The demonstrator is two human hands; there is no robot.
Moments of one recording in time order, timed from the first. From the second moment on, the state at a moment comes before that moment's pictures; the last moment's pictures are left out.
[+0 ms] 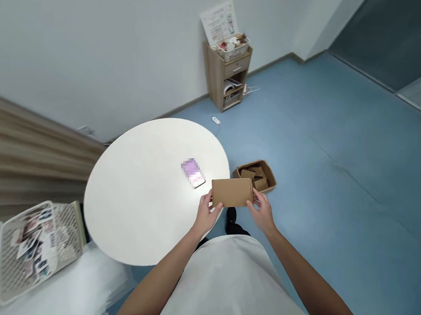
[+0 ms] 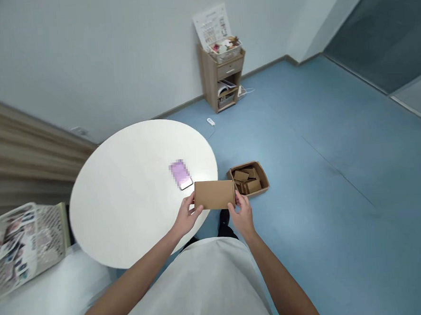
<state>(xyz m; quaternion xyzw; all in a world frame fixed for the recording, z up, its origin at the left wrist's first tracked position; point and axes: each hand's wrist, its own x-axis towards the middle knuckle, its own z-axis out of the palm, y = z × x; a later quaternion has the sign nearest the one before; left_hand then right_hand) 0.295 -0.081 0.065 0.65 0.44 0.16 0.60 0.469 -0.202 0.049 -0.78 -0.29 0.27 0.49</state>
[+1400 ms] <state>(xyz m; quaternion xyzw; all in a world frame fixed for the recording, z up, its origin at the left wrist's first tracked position) 0.138 -0.089 0.105 0.52 0.64 0.32 0.47 0.390 -0.064 0.070 -0.59 -0.52 0.50 0.36</state>
